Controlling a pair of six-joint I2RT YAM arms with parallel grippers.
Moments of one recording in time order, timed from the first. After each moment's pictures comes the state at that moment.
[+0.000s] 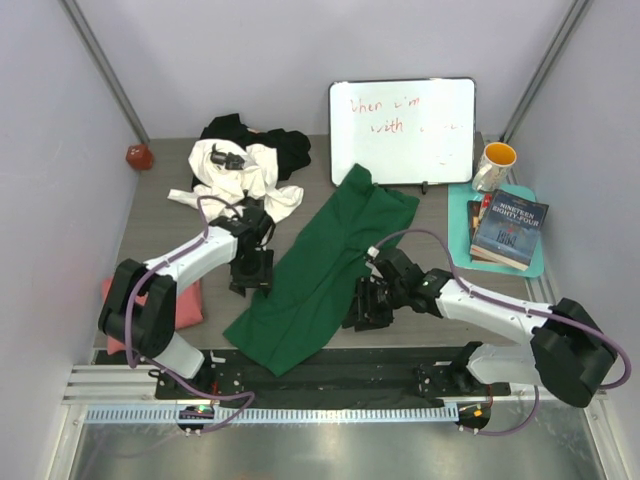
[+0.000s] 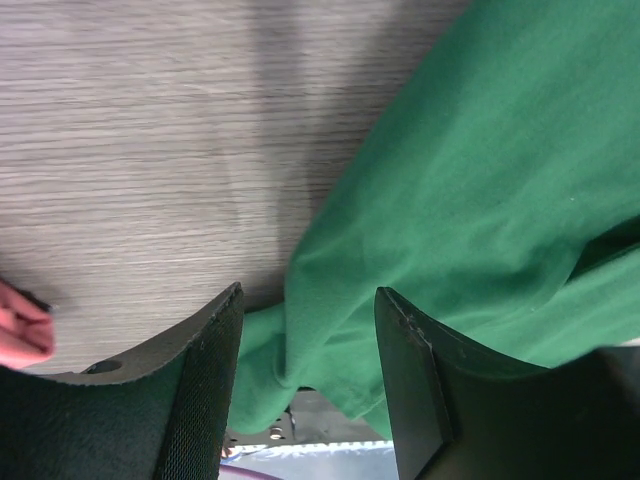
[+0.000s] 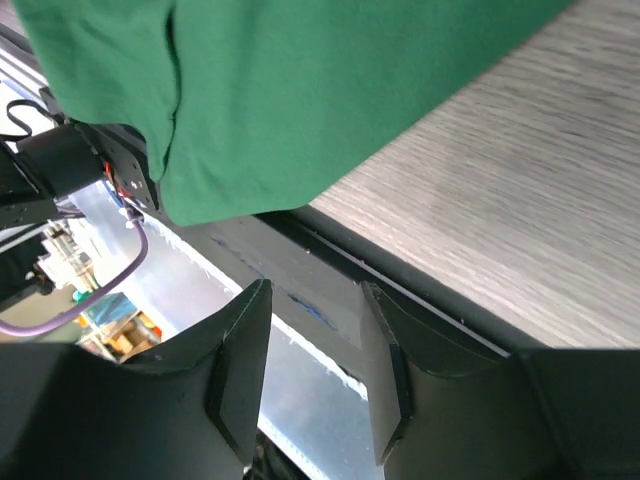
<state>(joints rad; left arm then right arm) -0.46 1.55 0.99 -0.89 -0.01 -0.45 0.77 1.21 0.60 -0.35 -0.43 0.90</state>
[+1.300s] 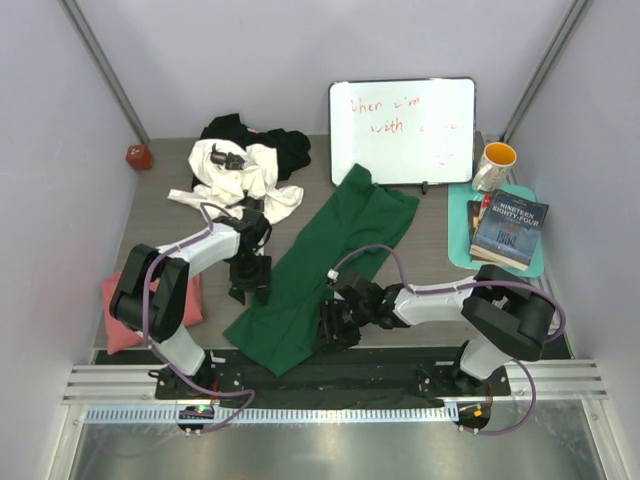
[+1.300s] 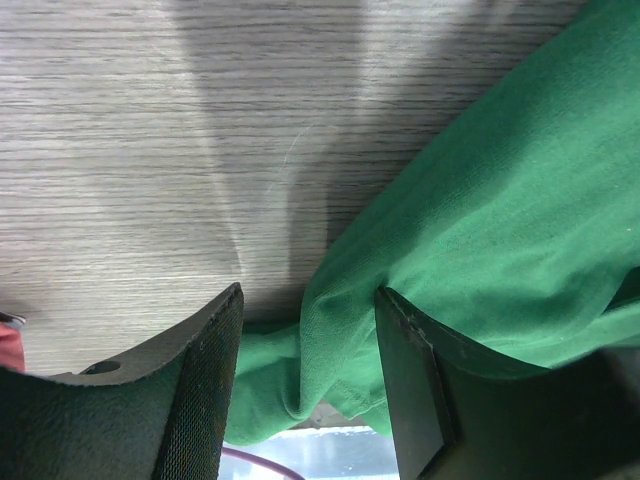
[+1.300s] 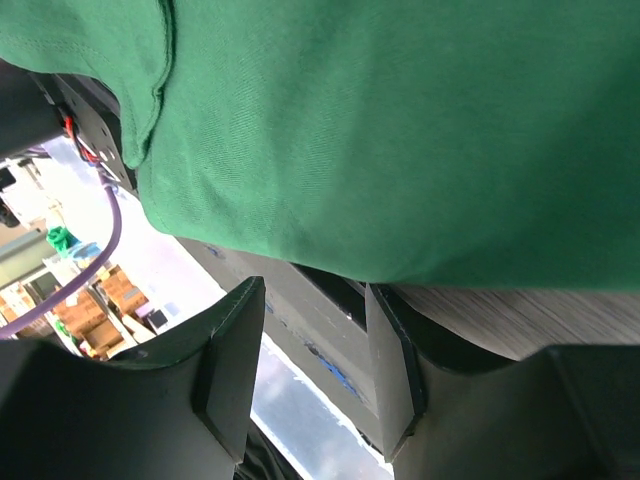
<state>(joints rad) -0.40 1.65 0.98 -0.89 0.07 -0.44 1.00 1.56 0.60 0.05 -0.44 1.00</state>
